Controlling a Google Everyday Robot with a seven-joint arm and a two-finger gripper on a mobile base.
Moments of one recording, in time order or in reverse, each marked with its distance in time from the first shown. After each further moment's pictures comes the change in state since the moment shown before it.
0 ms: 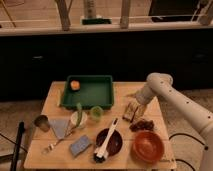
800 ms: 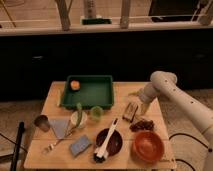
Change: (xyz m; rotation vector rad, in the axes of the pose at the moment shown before) arm 0.006 0.000 -0.014 0.019 -0.006 -0.018
